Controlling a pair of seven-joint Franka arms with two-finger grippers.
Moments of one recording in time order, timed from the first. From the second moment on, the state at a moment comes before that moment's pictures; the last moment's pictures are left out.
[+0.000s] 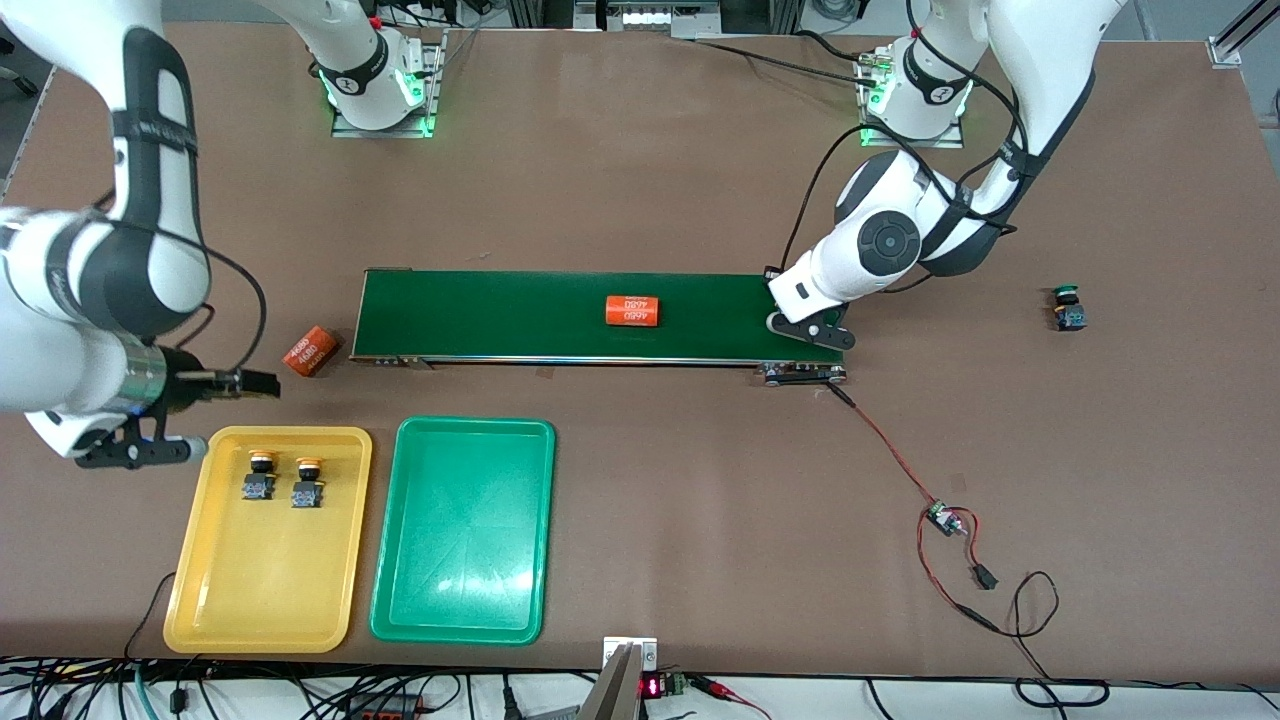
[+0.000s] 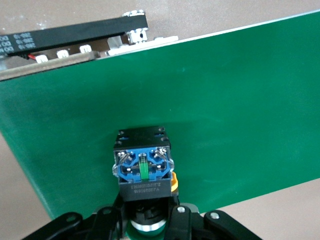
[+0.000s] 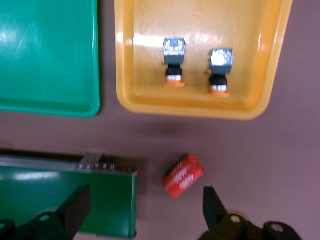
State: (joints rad) left arm 0.18 0.40 -0.68 -2.15 0.03 2.29 -0.29; right arm 0.34 0.50 -0.43 -1.39 0.22 1.65 -0.15
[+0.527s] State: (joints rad) left arm 0.22 0.29 -0.63 -2.08 0.03 2.22 -0.30; right arm 0.45 0.22 -0.42 -1.59 0.06 1.66 -0.07
